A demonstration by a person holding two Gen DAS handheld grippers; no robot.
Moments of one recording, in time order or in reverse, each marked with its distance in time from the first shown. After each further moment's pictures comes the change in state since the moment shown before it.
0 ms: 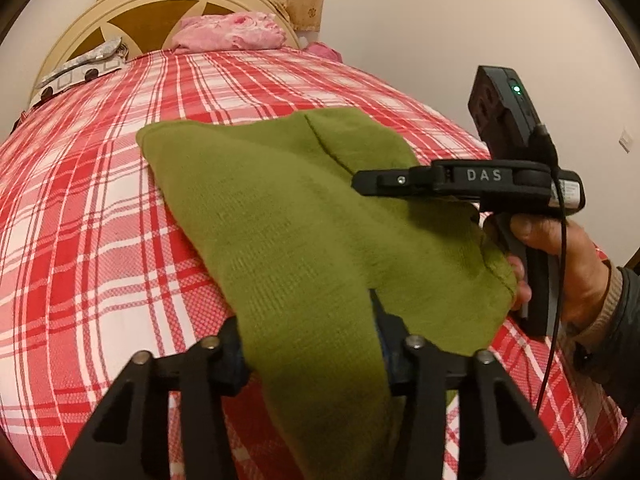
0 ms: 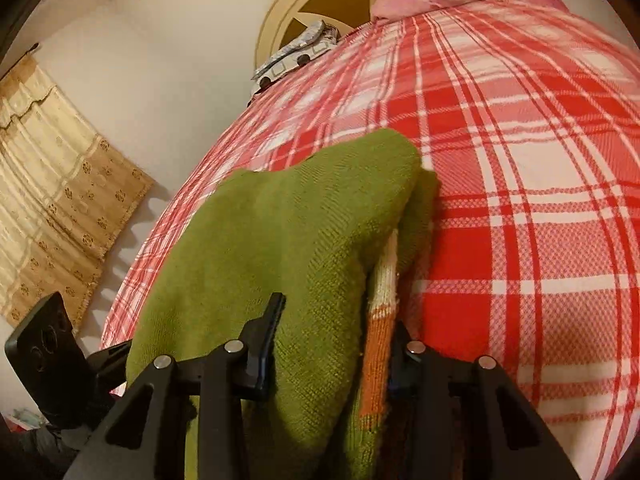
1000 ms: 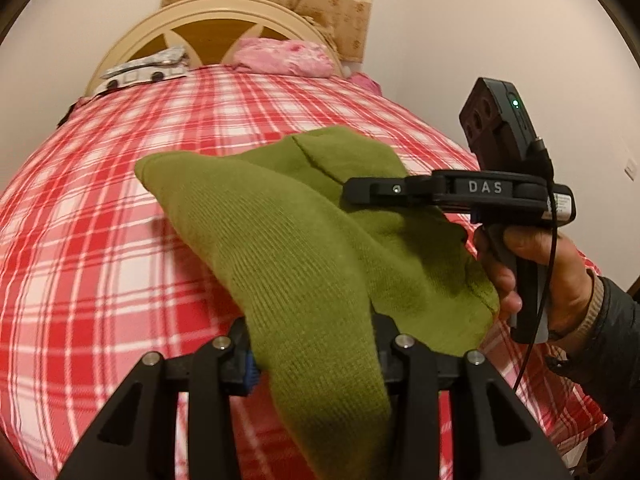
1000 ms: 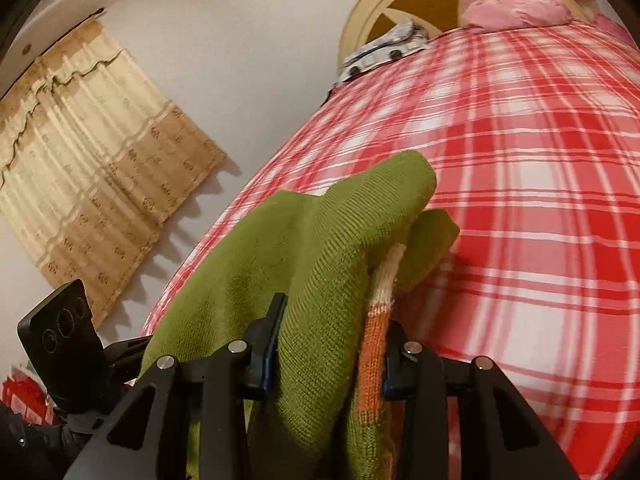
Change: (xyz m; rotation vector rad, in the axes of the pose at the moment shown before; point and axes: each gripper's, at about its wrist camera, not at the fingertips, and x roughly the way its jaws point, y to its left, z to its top) left arm -0.135 0.056 -0.066 -0.106 -0.094 0.108; right arm 0.014 0.167 -0.044 -0.137 0.033 0.209
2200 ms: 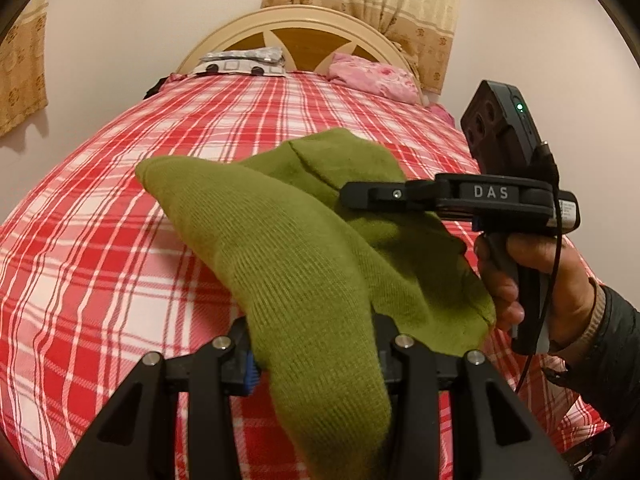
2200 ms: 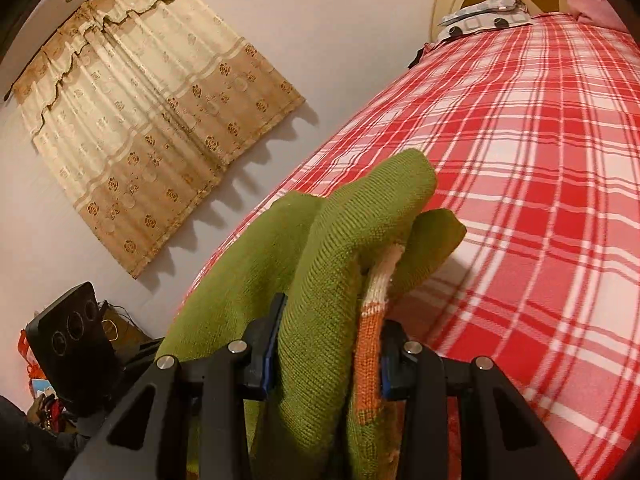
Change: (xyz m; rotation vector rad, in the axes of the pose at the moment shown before) left arm -0.084 0.115 -0.072 -0.189 -0.068 0.173; right arm 0.141 0.148 -0.026 -0.133 0.152 0.195
